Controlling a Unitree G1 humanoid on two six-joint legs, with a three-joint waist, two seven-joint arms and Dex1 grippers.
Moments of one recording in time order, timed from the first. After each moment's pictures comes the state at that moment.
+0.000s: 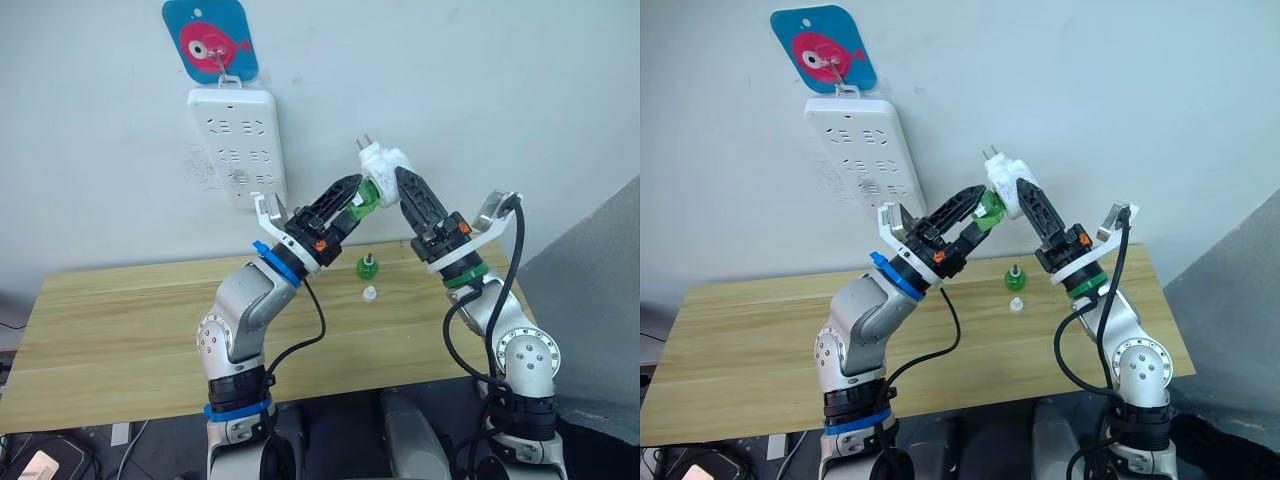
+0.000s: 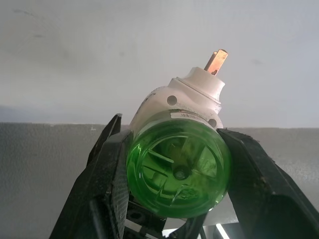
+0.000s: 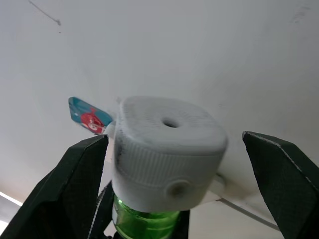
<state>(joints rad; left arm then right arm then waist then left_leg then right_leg) -0.43 -0.16 0.28 -0.23 -1.95 0.86 0.50 -0.33 -0.05 -0.13 -0.38 1.34 0.57 0.04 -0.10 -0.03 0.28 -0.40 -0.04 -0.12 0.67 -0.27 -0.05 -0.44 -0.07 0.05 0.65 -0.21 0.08</state>
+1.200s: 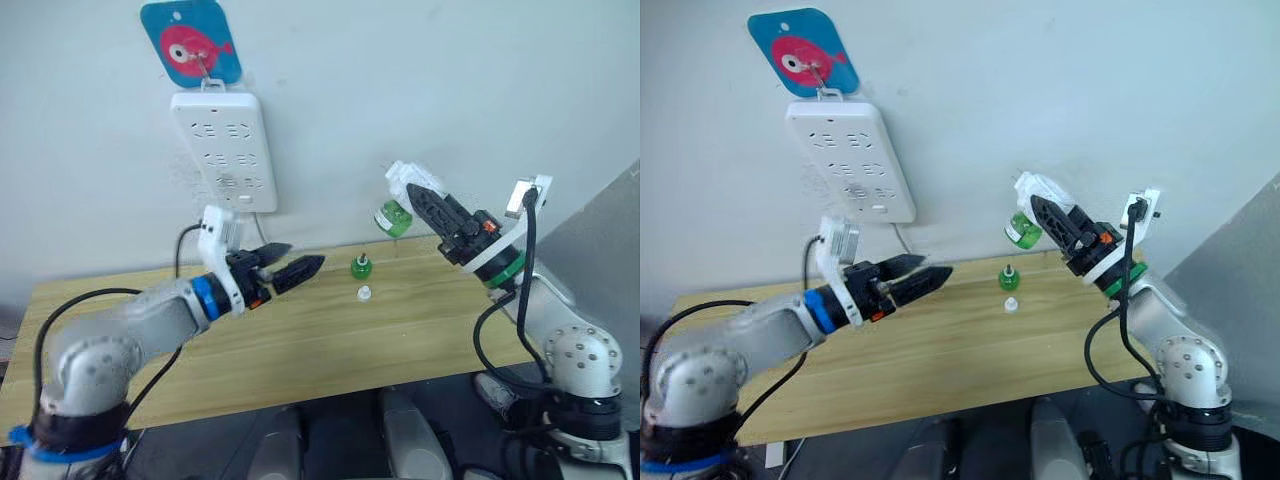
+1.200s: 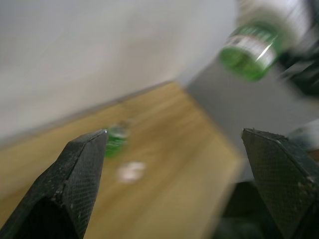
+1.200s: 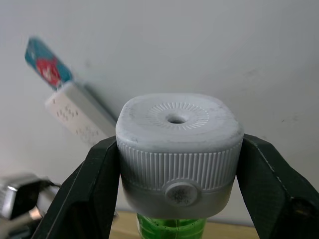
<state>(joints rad) -0.09 0.71 0.13 -0.57 -0.95 0.68 -0.29 -0.33 -0.46 -0.13 -0.52 1.15 0.67 0.13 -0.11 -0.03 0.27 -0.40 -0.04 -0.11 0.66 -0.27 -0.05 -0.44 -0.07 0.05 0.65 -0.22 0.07</state>
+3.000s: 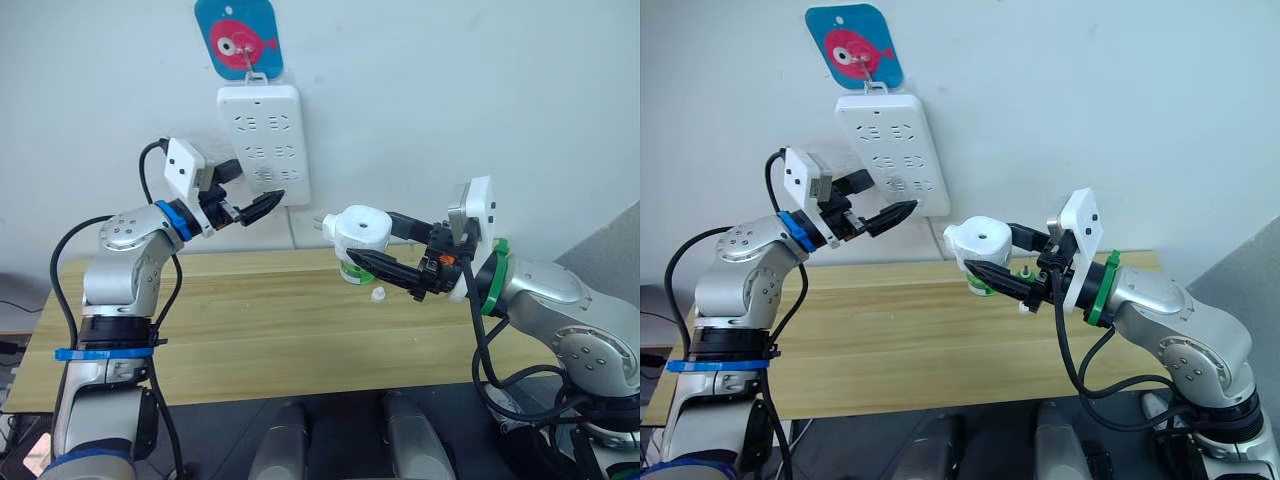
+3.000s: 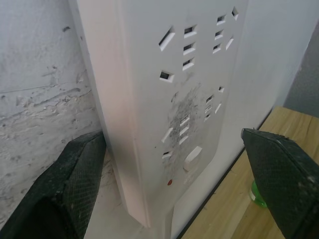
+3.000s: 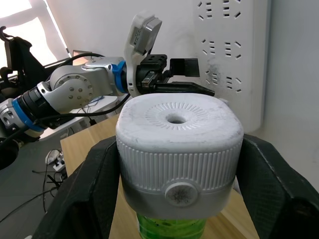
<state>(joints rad) -0.64 0.61 0.12 0.17 -0.43 0.29 -0.87 -0.44 -0.58 0.03 -0.67 0.96 0.80 0.40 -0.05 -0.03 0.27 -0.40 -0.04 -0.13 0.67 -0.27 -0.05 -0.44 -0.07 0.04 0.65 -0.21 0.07</state>
